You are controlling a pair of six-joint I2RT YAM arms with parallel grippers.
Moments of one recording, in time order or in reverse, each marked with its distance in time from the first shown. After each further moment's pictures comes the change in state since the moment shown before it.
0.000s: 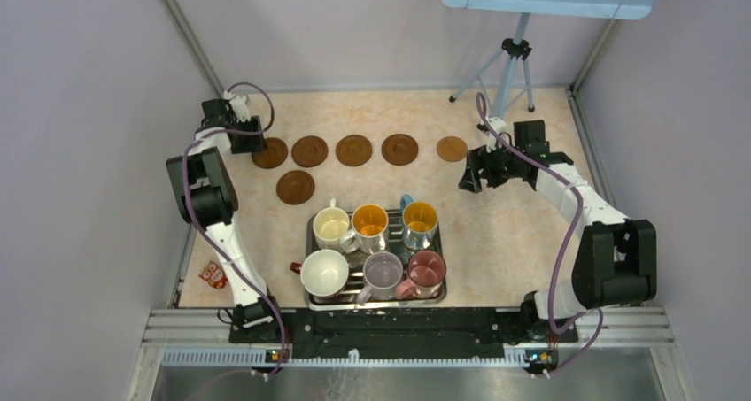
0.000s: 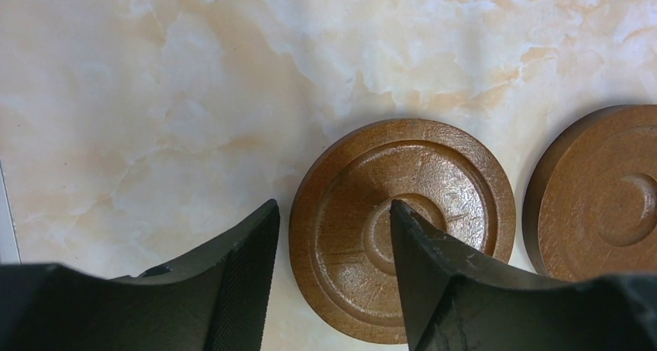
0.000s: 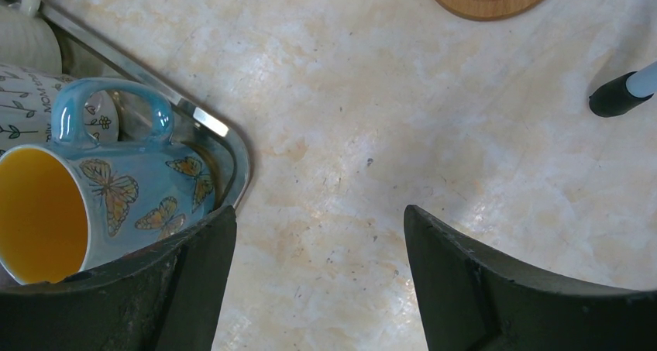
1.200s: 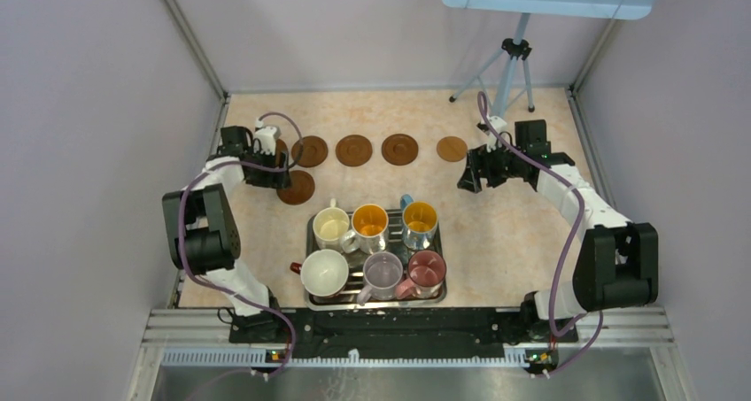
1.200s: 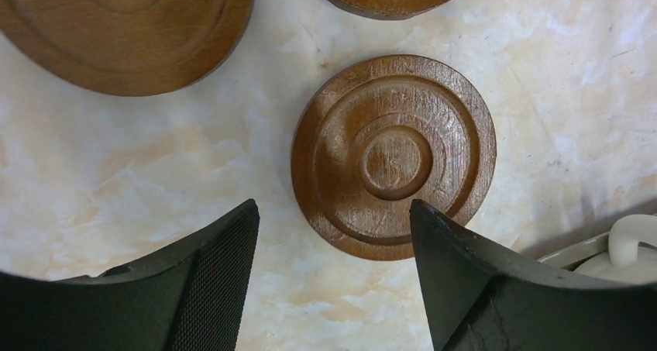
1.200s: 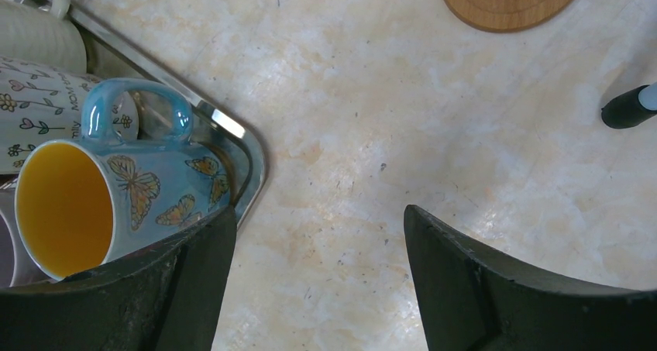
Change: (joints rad) left arm -0.098 -0.488 -0.534 -0.090 0.062 0.161; right arm 0.000 -0.016 0.000 -0.001 -0.036 0.002
